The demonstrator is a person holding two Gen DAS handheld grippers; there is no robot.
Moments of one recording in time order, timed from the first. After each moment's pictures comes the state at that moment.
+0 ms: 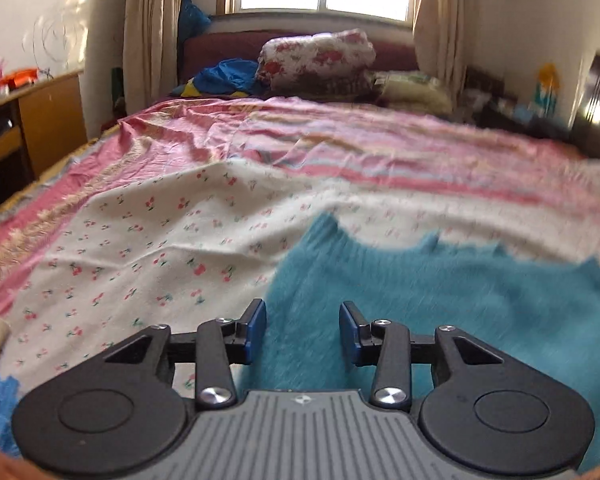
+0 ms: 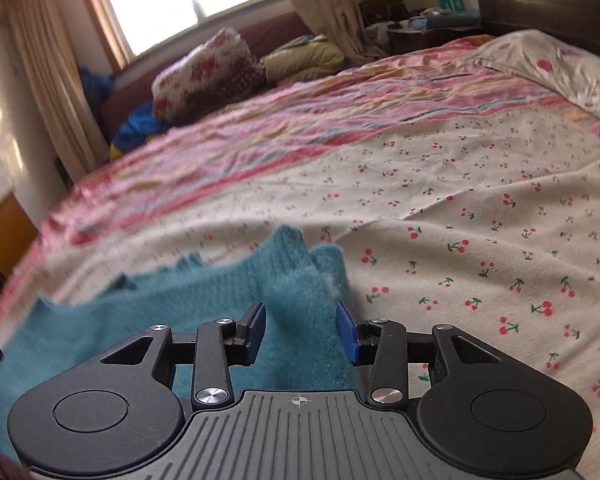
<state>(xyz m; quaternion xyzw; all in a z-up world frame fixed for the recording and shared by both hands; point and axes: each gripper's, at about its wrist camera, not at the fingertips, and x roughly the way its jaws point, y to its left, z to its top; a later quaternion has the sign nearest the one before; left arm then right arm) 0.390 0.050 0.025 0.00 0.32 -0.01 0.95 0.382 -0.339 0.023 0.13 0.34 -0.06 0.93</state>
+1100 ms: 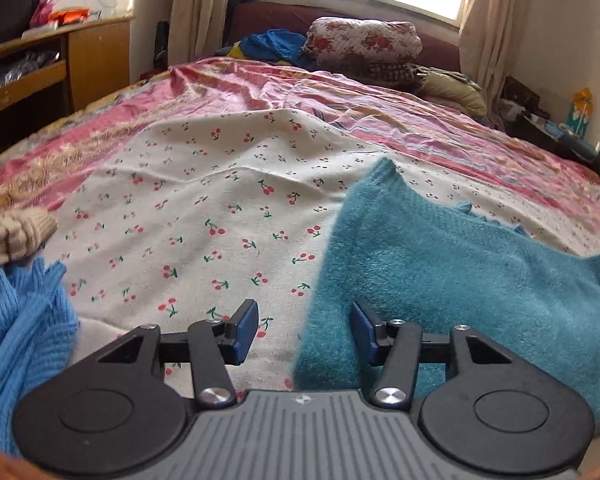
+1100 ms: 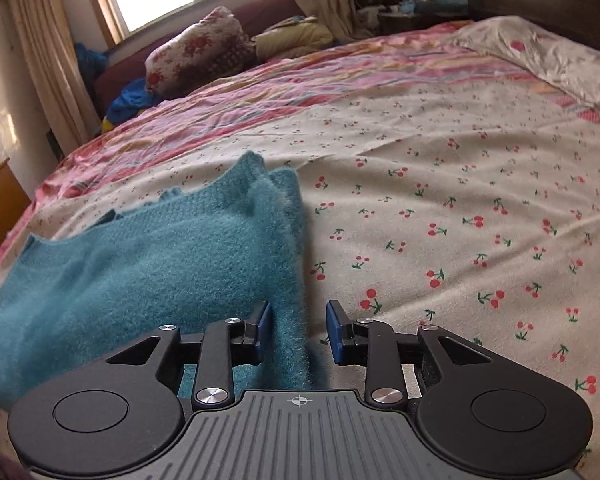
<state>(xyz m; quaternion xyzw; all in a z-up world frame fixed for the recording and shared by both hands) 0.333 0.100 0.011 -0.10 0.35 0.02 0.93 0.303 -0.361 0.010 0.16 0.36 -0.05 0.92</state>
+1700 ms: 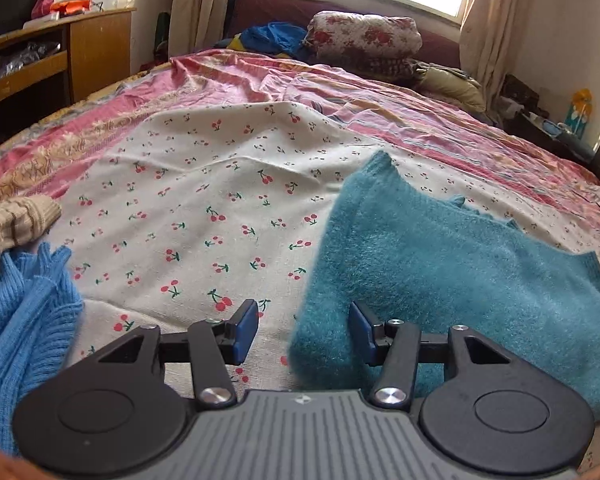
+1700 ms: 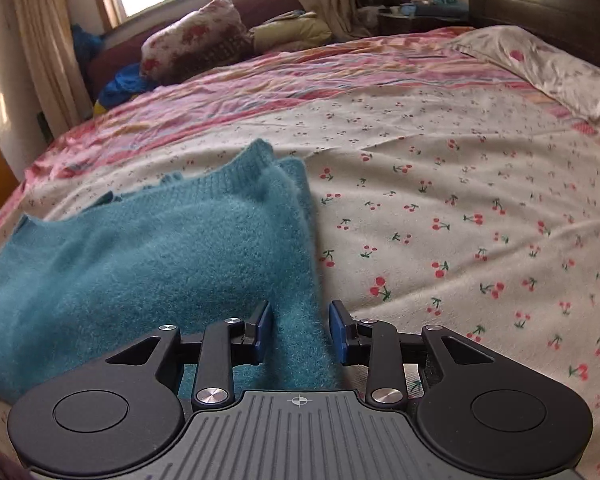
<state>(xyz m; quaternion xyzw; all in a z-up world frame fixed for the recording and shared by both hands) 0.322 0.095 0.016 -0.09 0.36 0.01 0.93 0.301 -0.340 0.012 0.13 0.37 -0.07 0.92</state>
